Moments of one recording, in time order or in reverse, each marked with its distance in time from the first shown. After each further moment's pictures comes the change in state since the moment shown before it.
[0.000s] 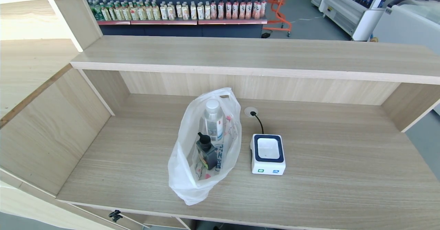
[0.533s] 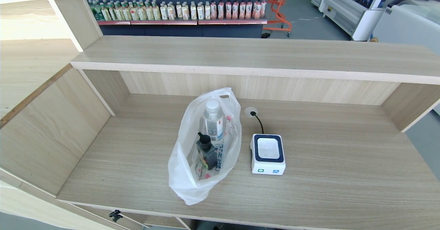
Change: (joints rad) left arm 0.000 0.000 0.000 0.000 0.000 0.000; right arm -0.012 -0.096 0.007 0.000 -0.008 0.012
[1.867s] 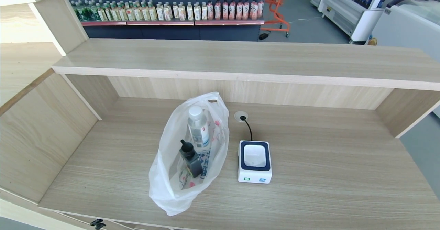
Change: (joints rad) left arm 0.000 0.001 0.000 0.000 0.000 0.002; right arm 0.000 -0.001 0.000 0.000 0.001 0.000
